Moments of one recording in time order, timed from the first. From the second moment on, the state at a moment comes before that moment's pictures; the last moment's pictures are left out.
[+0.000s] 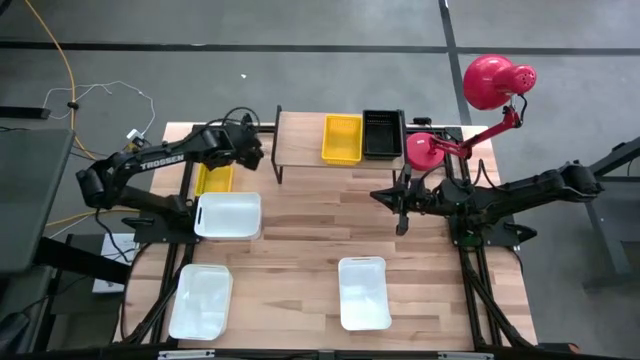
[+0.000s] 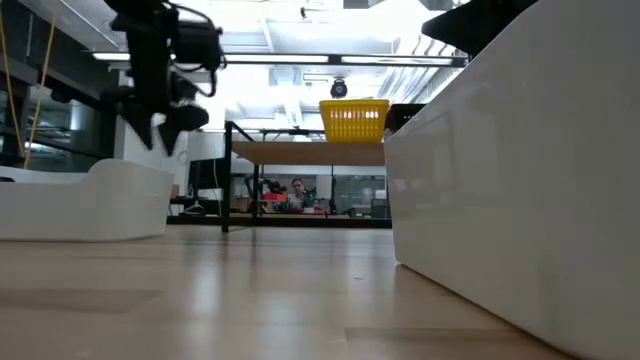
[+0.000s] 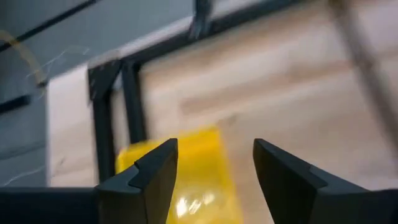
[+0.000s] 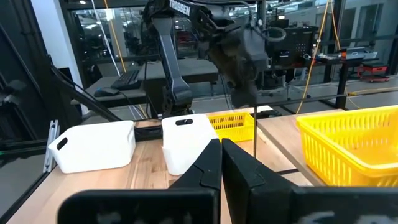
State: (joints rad) left arm 0.67 1.26 0.91 -0.99 -0.61 -0.64; right arm 0.10 0.90 0.38 0.55 0.24 0.05
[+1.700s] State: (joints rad) left arm 0.75 1.41 0.76 -0.81 -0.46 -0.71; right arm 0.10 0.90 0.38 0.55 0.24 0.07
